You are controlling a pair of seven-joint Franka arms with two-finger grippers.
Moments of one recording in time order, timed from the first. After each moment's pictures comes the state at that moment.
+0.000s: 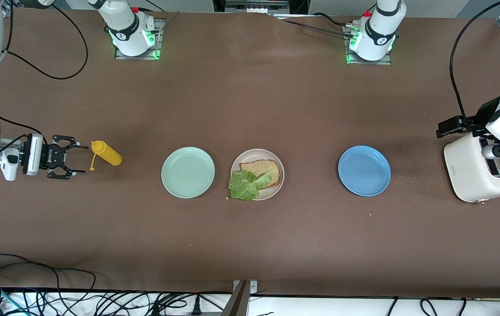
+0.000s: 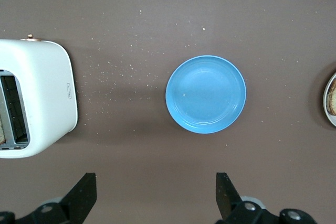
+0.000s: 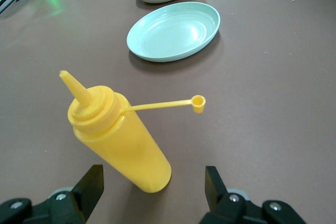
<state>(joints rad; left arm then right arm) 0.05 0.18 -0.03 -1.51 -0.01 1.56 -0.04 -0.07 0.65 -0.35 -1.71 0.90 1.67 -2.20</state>
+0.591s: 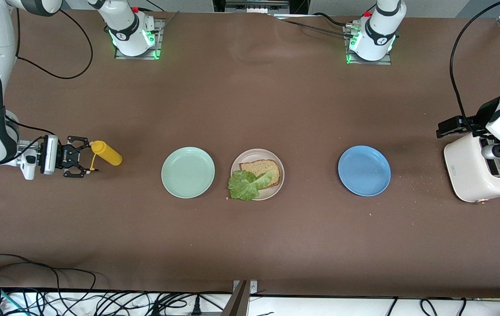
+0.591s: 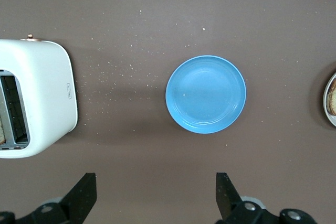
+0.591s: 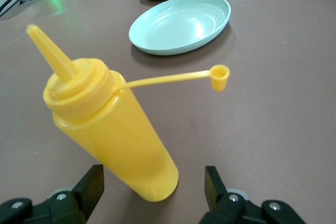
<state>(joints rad) 0.05 0.18 -0.03 -1.51 -0.01 1.56 -0.04 -0.06 0.71 -0.34 -1.75 0.95 1.69 -2.27</state>
